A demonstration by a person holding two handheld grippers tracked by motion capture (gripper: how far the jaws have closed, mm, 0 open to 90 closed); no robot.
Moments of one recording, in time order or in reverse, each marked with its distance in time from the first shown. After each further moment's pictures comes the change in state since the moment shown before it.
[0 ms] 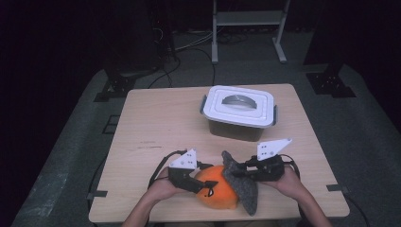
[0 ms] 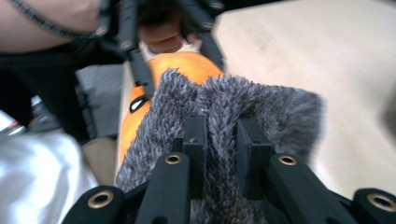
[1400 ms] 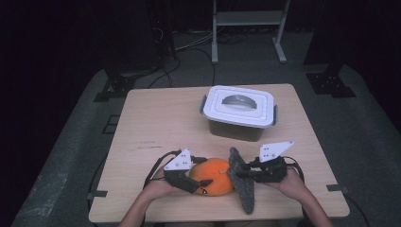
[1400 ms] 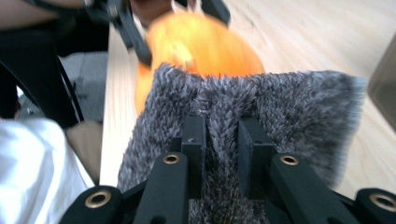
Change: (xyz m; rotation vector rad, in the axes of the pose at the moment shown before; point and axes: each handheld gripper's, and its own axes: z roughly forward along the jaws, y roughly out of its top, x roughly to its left) left arm 0.011 -0.019 -0.005 0.007 0.049 -0.014; right arm -0.004 -0.016 -0.002 0.046 -0.045 0.016
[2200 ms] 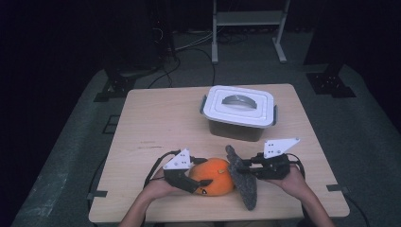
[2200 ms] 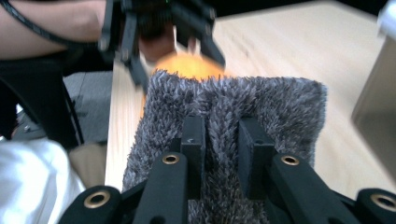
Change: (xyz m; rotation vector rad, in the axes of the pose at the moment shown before) left arm -0.002 0.001 0.005 -0.024 -0.020 -0.008; right arm 0.001 0.013 -0.012 -0.079 -0.008 -0.013
